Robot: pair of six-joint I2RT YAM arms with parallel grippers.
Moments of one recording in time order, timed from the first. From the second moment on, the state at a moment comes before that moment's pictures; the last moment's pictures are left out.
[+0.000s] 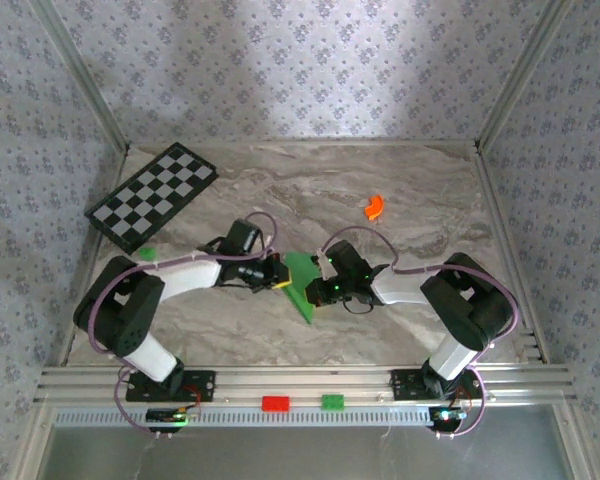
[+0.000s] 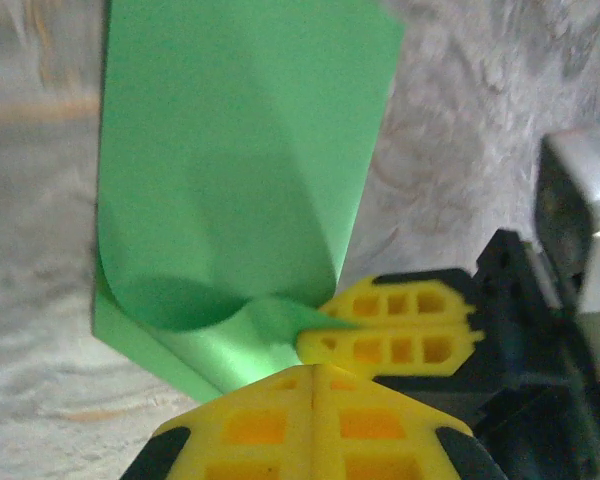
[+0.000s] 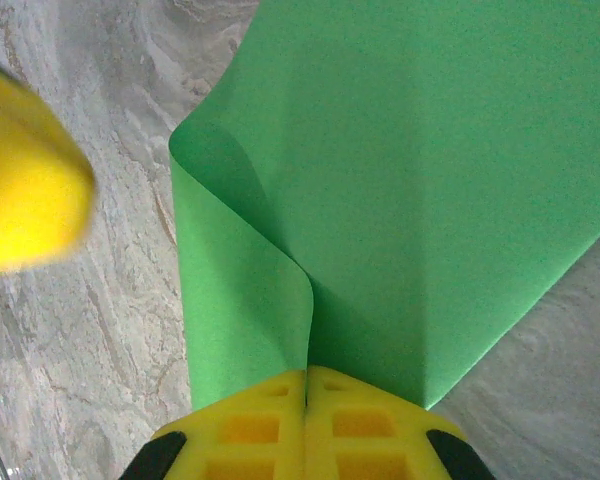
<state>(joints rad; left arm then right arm) -0.60 1.58 0.73 -0.09 0.60 -0.89 0.73 1.64 0.65 0.10 -0.41 0.50</state>
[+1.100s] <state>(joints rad) -0.65 1.68 0.65 0.05 0.58 -0.94 0.73 1.65 0.65 0.10 -0.41 0.50</state>
